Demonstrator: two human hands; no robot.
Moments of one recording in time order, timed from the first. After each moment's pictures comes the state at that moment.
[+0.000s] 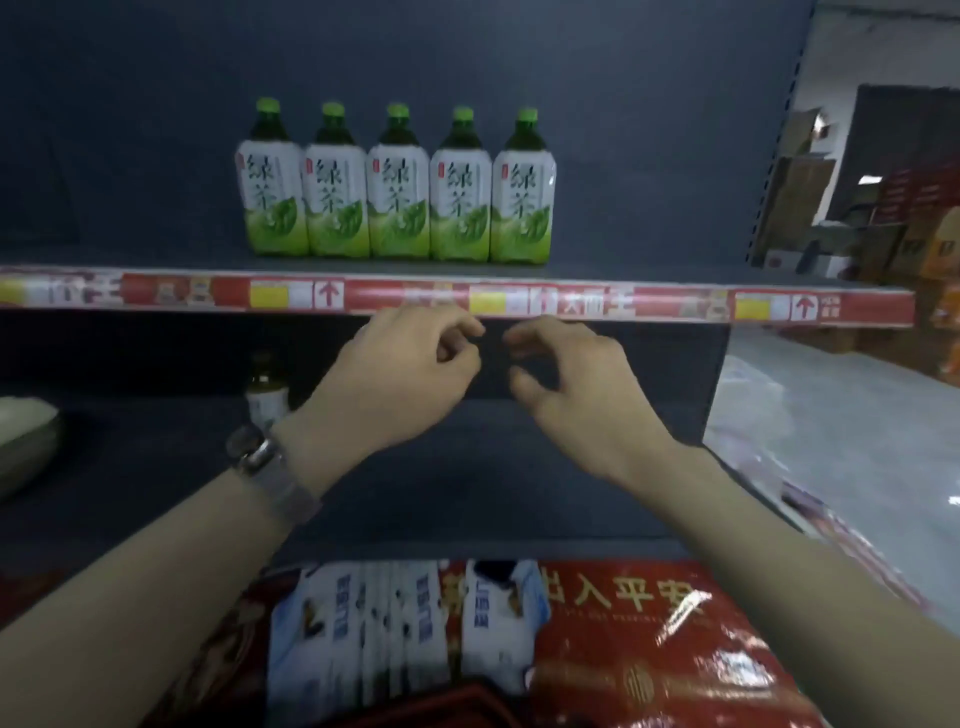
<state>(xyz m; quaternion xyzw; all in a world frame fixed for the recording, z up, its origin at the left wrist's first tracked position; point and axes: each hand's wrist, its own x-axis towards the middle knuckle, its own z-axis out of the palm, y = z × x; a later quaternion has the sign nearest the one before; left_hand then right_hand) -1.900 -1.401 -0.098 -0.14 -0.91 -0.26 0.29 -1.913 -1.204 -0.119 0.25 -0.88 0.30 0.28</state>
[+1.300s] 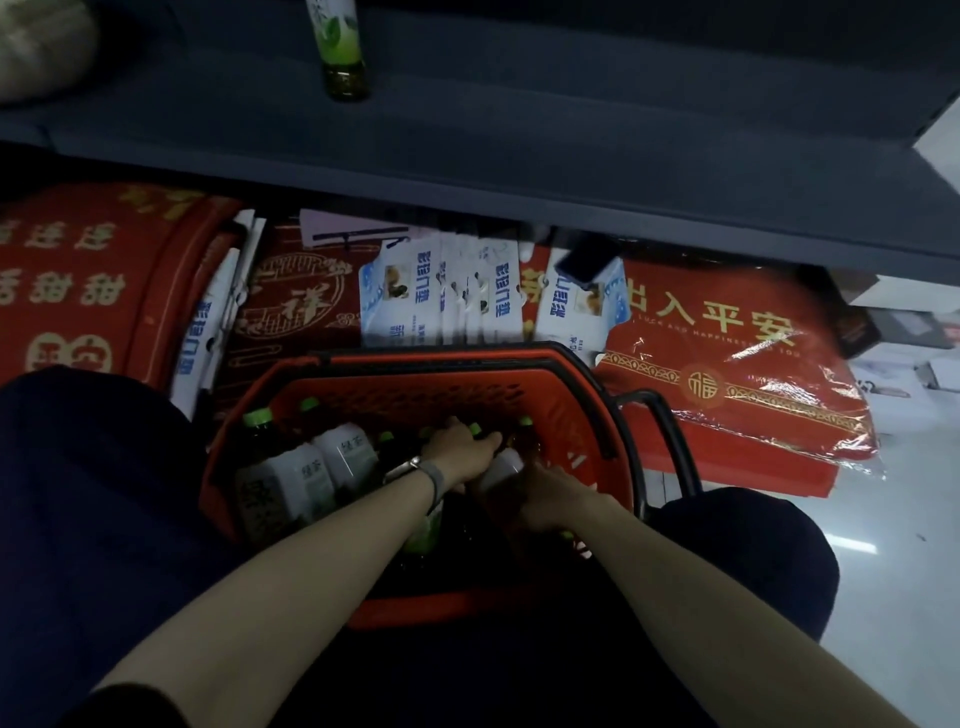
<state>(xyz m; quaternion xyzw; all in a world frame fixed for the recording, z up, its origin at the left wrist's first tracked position) -1.806 -1.397 -0.550 0.29 -0.83 -0.40 -0.25 -1.813 -1.240 -0.551 0.16 -0.90 0.08 -0.40</state>
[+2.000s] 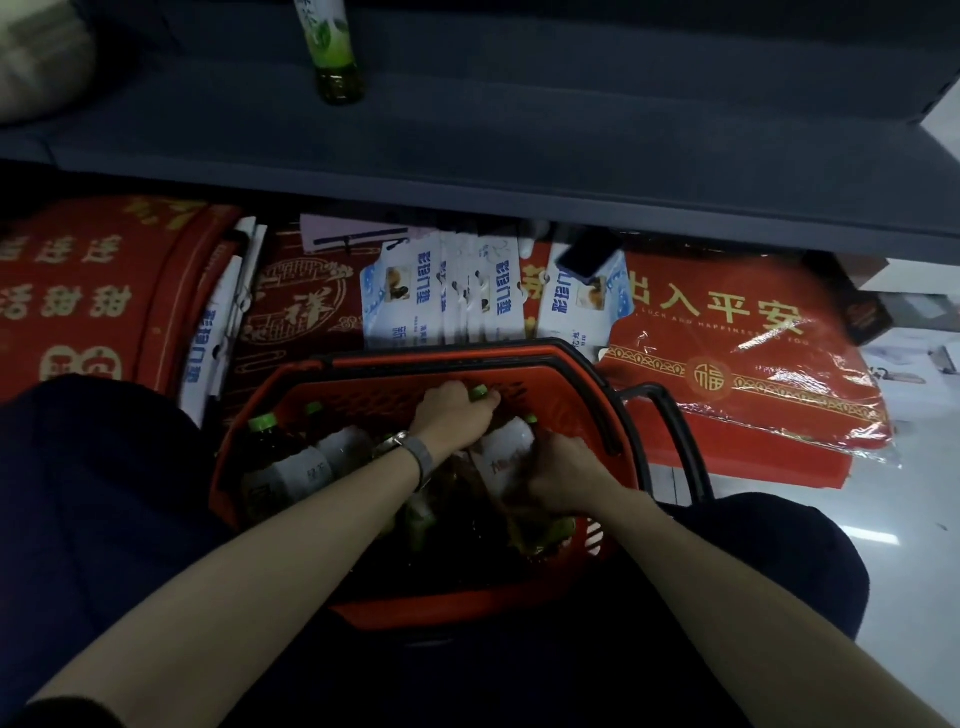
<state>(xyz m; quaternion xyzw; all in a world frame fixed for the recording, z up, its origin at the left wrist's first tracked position) -1.822 -1.410 -0.504 0.25 -0.88 -0.36 -0.17 -1.816 -1.232 -0.512 0.16 -0.92 0.21 -0.29</state>
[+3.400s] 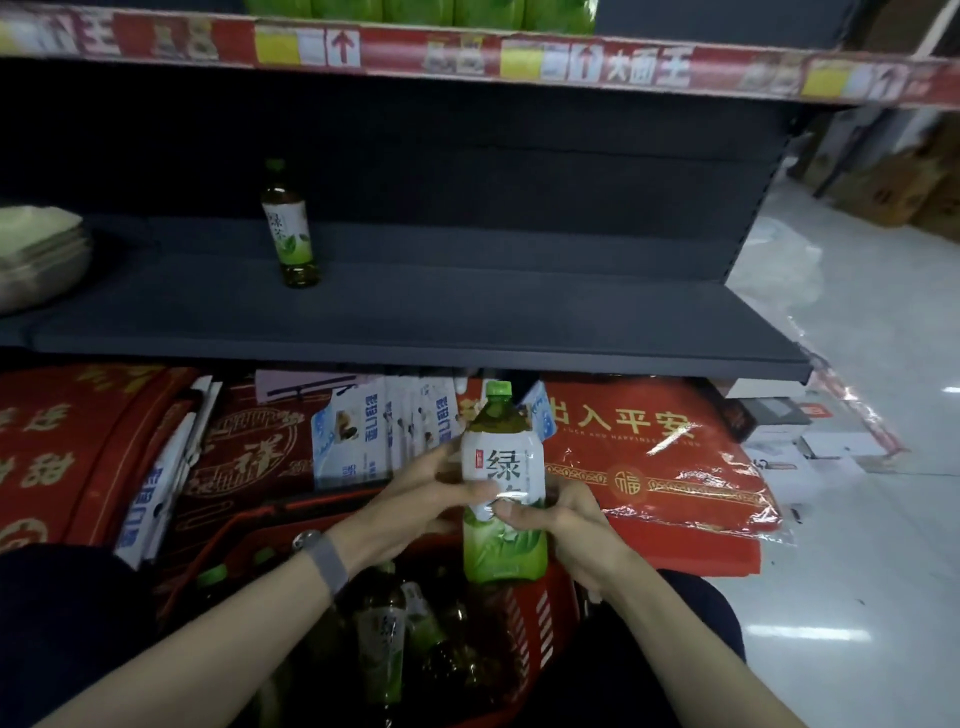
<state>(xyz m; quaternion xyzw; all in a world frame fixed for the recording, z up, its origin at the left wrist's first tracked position) -1.794 -1.398 -0.389 -0.01 -0.69 -0.71 -0.18 -1.803 -1.189 -0.410 0.06 -0.65 0.73 -0.20</state>
